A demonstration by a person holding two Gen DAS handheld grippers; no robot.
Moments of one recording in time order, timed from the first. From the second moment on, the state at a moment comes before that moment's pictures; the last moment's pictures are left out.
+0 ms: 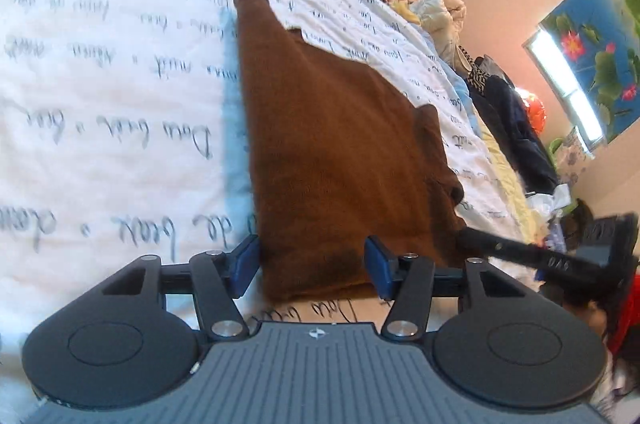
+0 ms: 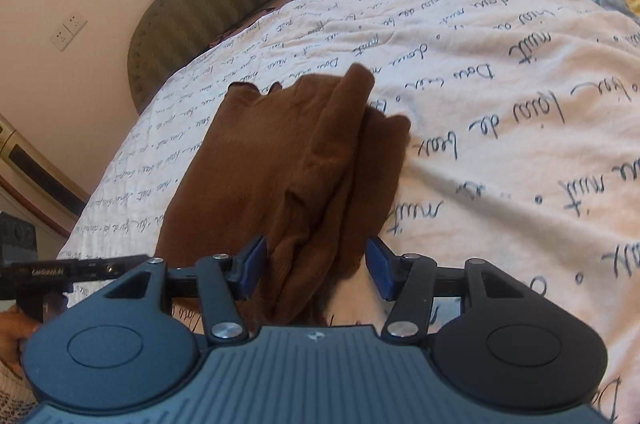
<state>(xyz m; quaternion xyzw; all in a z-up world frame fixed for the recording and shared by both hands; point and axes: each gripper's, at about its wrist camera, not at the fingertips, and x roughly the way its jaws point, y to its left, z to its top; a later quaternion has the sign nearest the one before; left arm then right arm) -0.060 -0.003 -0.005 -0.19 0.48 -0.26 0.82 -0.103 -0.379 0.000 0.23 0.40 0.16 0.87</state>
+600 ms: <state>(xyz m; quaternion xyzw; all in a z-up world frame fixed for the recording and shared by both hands) -0.065 0.039 -0.038 -0.24 0.49 -0.24 0.81 -0.110 -0.358 -0.014 0.18 0.42 0.15 0.88</state>
